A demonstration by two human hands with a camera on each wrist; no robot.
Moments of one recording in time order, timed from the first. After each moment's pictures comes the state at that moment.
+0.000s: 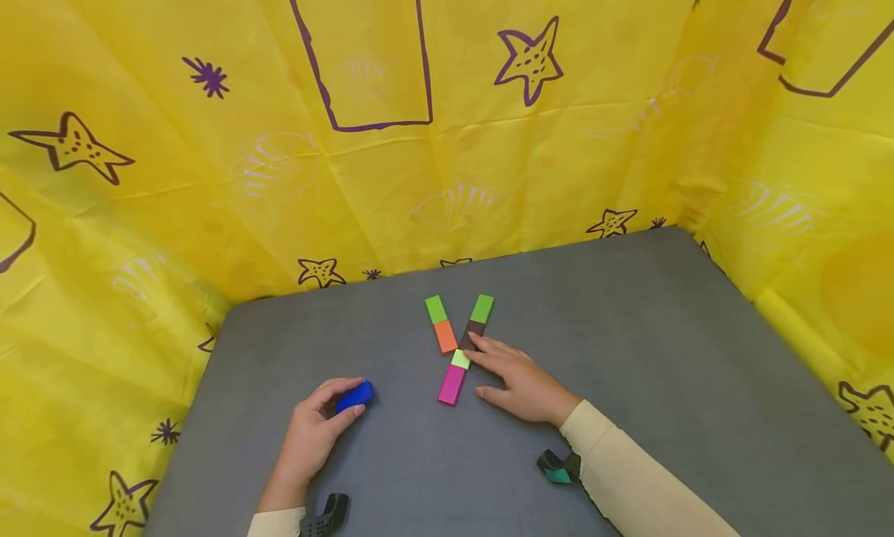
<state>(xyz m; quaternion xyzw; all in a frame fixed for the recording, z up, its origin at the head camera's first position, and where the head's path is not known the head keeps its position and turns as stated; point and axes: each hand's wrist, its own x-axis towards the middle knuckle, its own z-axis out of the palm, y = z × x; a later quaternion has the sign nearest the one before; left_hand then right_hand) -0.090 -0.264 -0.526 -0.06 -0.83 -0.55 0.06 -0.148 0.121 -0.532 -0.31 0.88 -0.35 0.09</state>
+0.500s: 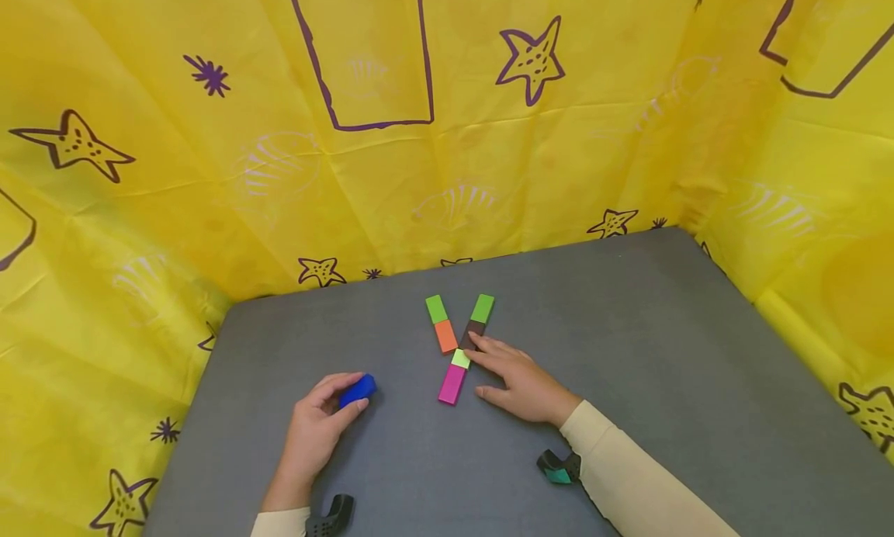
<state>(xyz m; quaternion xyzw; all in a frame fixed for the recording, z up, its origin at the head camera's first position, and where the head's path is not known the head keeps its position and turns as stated) -0.090 -0.252 -0.520 -0.06 -0.80 -0.59 0.09 -0.147 0.120 -0.529 -0.30 0.88 -0.36 0.09</state>
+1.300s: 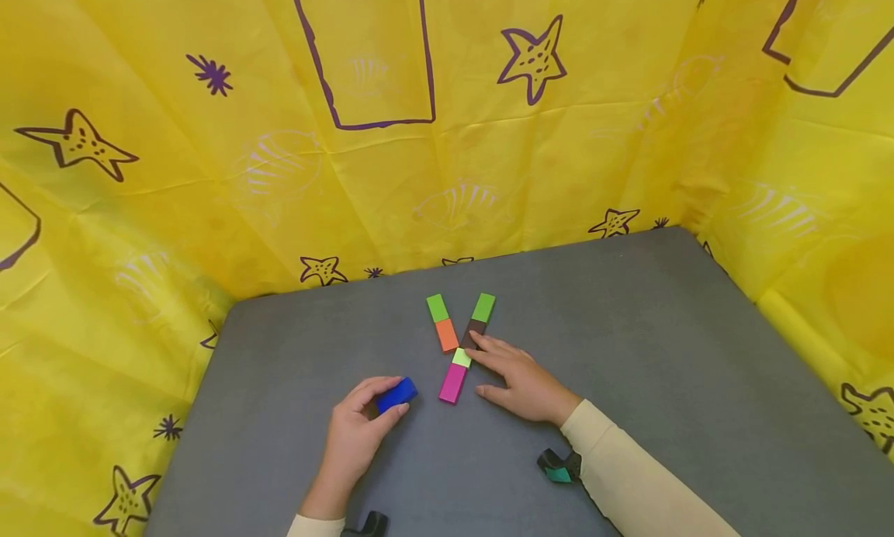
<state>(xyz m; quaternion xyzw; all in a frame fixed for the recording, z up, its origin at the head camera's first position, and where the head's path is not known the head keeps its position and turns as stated) -0.078 -0.192 -0.519 -0.07 -0.81 -0.58 0.10 -0.147 0.119 -0.529 -0.30 0.88 -0.35 0.08</state>
